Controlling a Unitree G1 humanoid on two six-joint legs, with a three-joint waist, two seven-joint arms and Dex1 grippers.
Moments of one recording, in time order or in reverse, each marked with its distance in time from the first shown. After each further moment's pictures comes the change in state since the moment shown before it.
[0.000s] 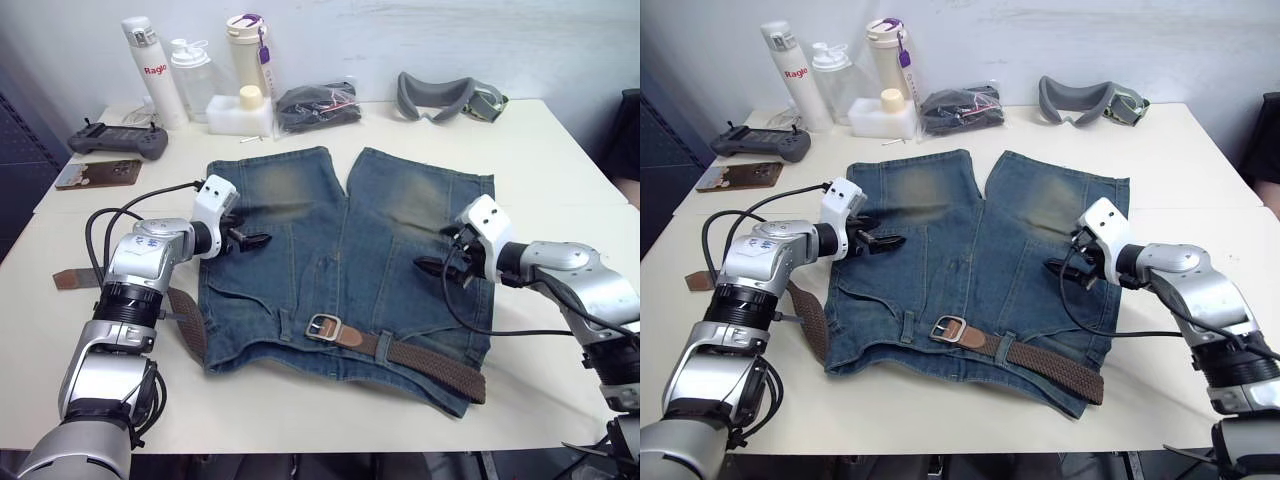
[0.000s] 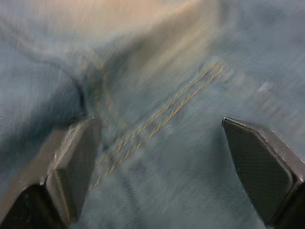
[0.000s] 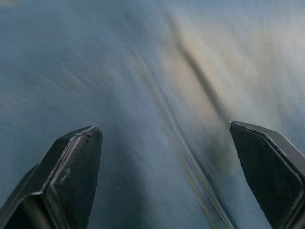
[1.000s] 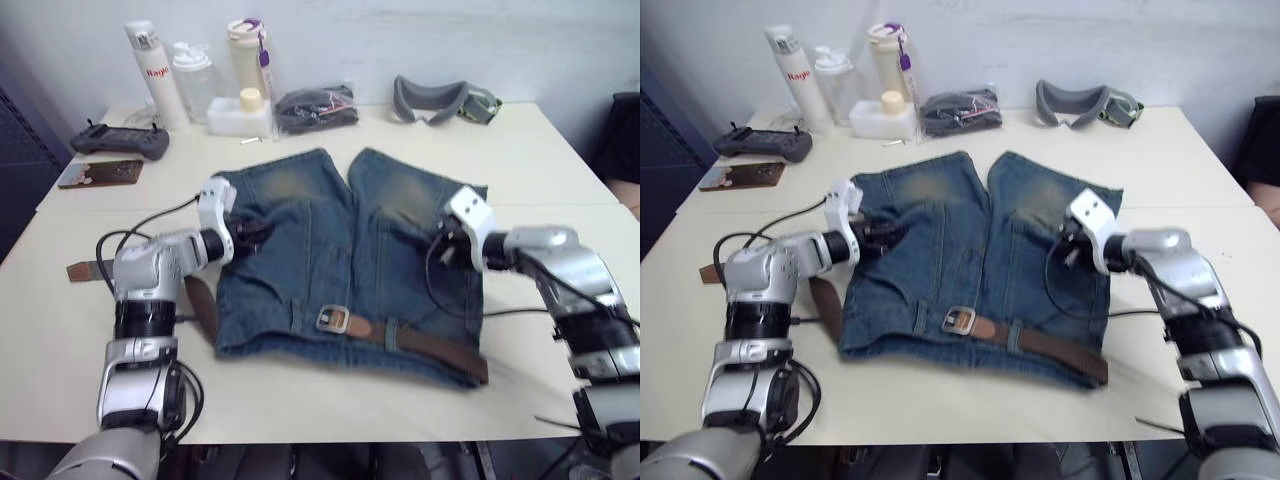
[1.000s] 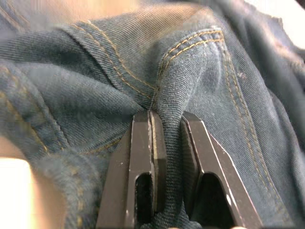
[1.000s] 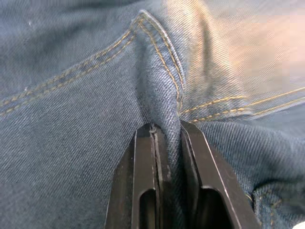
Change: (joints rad) left arm -0.094 -0.238 0.342 0.013 -0.176 0.189 0.152; right arm -0.295 0.139 0.023 0.272 -0.240 -0.095 0.074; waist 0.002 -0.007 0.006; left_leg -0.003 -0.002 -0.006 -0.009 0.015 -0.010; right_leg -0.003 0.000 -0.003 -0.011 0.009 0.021
